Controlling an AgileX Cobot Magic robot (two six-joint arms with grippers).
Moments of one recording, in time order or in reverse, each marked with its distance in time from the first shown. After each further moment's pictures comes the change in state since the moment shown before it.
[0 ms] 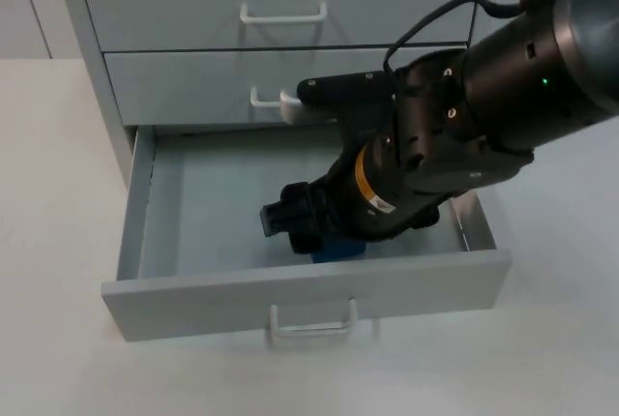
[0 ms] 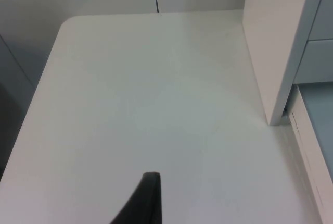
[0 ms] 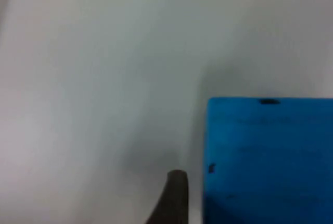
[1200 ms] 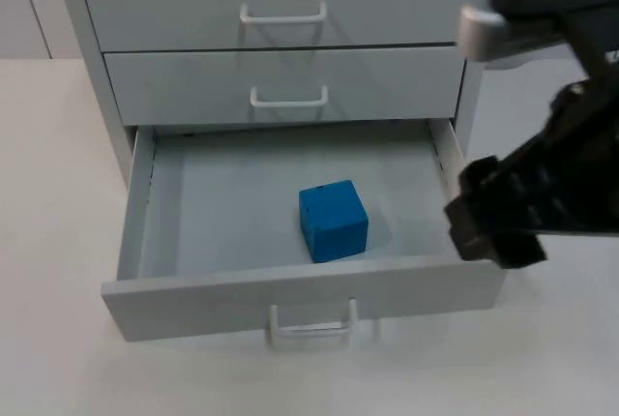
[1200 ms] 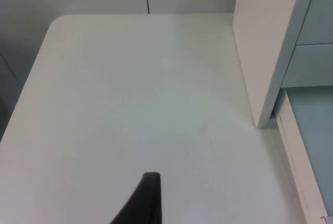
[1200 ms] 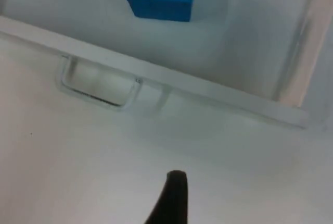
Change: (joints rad) right arm 0.037 -0.698 0.449 0.493 0.229 -0.577; left arm 0.000 0.000 0.000 -0.039 0.000 0.000
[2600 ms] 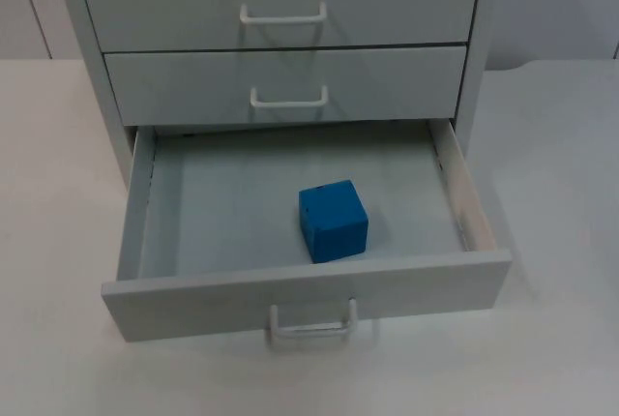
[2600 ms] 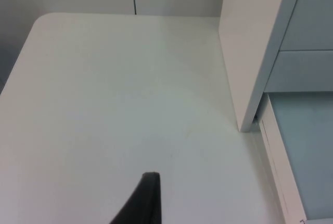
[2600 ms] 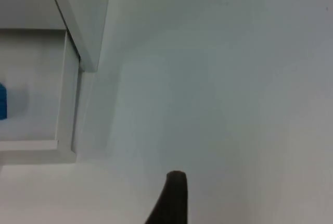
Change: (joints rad) right arm -0.635 -0.871 0.152 0.281 0.283 -0.584; left arm 0.000 0.000 0.000 -0.052 0.000 0.000
